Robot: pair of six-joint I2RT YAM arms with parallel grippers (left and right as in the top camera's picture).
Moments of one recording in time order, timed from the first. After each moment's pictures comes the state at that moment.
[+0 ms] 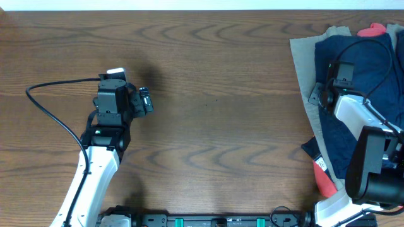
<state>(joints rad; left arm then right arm) -0.07 1.21 0.76 -0.29 -0.14 -0.23 -0.15 1.79 1.00 -0.28 0.19 0.25</state>
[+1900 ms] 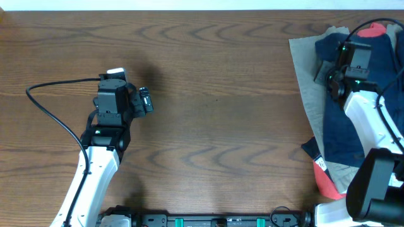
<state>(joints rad) -0.07 1.21 0.76 -0.29 -0.14 -0.23 -0.15 1.67 1.12 -0.29 0.03 0.22</state>
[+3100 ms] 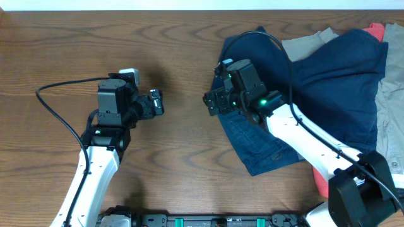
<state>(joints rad) -0.07 1.21 0.76 -0.29 0.17 -0.27 0.55 1.66 1.13 -0.34 -0.13 0.21</state>
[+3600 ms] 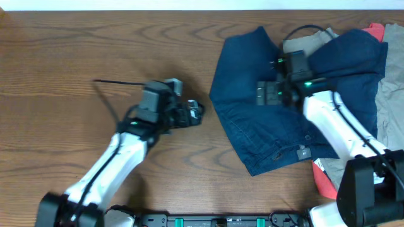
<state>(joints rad) -0.36 1.41 0.76 -0.21 0.36 -0.53 0.19 1.66 1.13 -0.59 -0.02 0.21</state>
